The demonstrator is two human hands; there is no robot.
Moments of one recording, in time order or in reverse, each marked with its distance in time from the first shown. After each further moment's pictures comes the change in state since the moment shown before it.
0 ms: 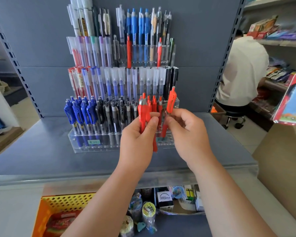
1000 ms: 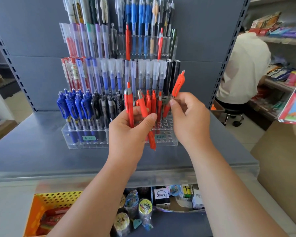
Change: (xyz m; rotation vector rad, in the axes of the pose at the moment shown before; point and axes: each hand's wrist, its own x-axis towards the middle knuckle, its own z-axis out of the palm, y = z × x) left_hand 0.009 0.000 -0.007 -0.132 0.091 0.013; right_hand 0.032 0.008 0.002 -0.311 0.186 -0.160
